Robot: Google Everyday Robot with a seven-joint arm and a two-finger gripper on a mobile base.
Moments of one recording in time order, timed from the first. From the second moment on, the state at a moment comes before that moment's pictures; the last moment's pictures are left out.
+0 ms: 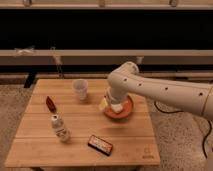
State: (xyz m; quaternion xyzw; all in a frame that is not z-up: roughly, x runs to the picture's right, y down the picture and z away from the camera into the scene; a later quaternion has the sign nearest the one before) arm 0.025 0.107 0.742 -0.09 -0.27 -0.80 0.53
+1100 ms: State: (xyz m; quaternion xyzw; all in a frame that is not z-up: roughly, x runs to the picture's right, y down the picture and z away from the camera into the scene) arm -0.177 0.176 0.668 -0.05 -0.30 -0.90 0.32
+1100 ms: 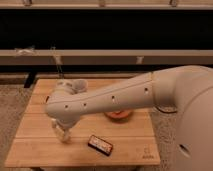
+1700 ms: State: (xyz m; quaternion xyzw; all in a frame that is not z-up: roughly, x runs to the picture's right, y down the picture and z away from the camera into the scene) arm -0.220 0.164 0.678 -0.05 -0.29 -0.90 0.32
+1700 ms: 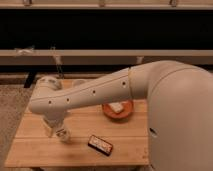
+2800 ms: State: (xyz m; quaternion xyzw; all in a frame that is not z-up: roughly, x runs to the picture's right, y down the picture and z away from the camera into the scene) arm -0.175 0.071 0.738 -0.07 -0.19 -0.88 0.42
